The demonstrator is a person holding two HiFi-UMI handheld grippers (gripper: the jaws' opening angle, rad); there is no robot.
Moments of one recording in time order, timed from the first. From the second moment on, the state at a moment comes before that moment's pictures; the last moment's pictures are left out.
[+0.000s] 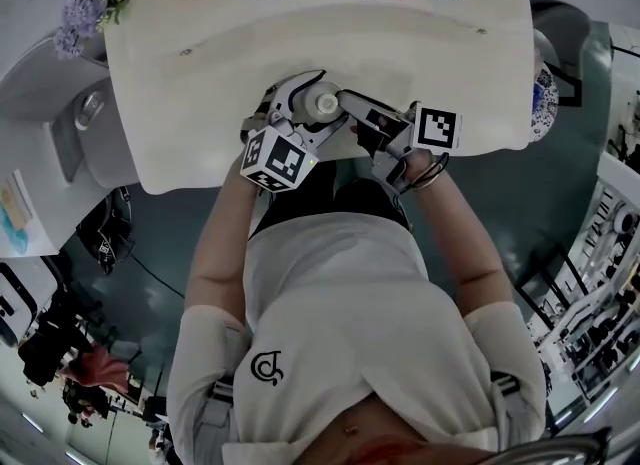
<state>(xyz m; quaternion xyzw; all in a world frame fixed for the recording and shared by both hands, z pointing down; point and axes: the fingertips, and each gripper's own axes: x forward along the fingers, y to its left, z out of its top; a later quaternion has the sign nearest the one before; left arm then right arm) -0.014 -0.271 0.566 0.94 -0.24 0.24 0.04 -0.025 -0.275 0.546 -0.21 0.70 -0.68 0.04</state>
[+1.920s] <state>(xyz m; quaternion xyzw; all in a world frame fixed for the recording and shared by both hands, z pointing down) -0.058 -0.267 0.444 0.91 -0.40 0.12 0.06 0.000 -0.269 0.472 -0.30 0.80 -0.52 0.03</state>
